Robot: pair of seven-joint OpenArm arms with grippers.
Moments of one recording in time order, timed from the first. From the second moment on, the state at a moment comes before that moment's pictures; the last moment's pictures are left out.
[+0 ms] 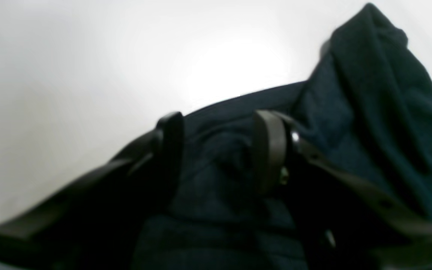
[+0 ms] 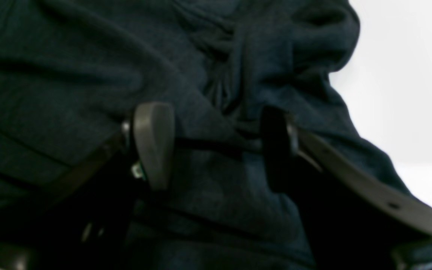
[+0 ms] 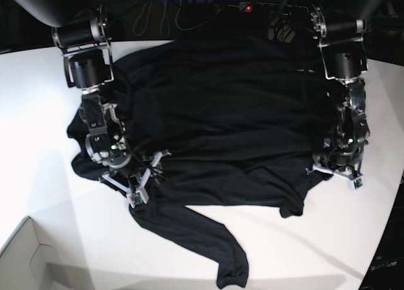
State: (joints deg) left arm -16.2 -13.1 -13.0 58.0 -17.1 0.1 23.9; right arm 19.9 6.2 -7.0 58.0 -0.9 17.0 -22.2
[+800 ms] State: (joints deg) left arm -19.6 -13.8 -12.9 46.0 -15.9 0.1 15.5; right arm 19.9 6.2 -7.0 58.0 -0.9 17.0 -22.2
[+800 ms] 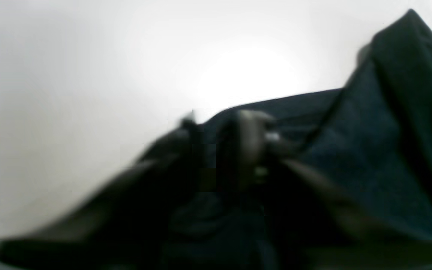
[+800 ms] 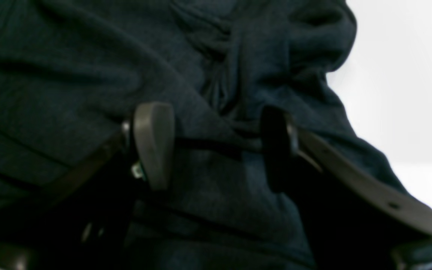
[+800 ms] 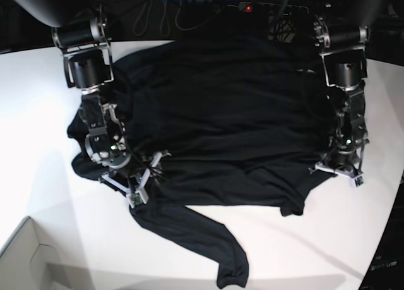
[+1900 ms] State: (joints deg) left arm -5.6 -11.4 -20.7 71.7 -16.2 0.3 20.9; right arm 19.9 5.9 -7.0 58.0 -0.9 17.0 -22.2
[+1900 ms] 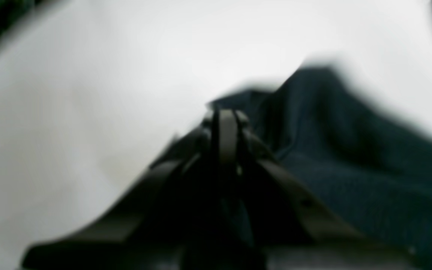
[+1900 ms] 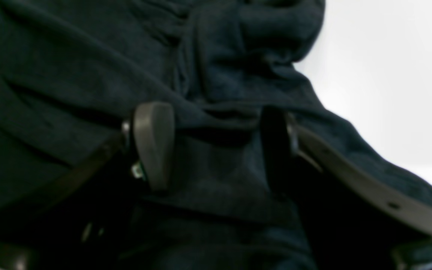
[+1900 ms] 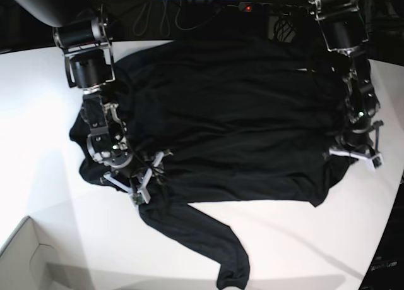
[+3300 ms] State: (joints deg) left arm 4.3 -11.7 -19.8 81.3 -16.4 0.2 20.1; right arm 19.9 5.8 -7.0 58.0 -0.8 17.0 -22.1
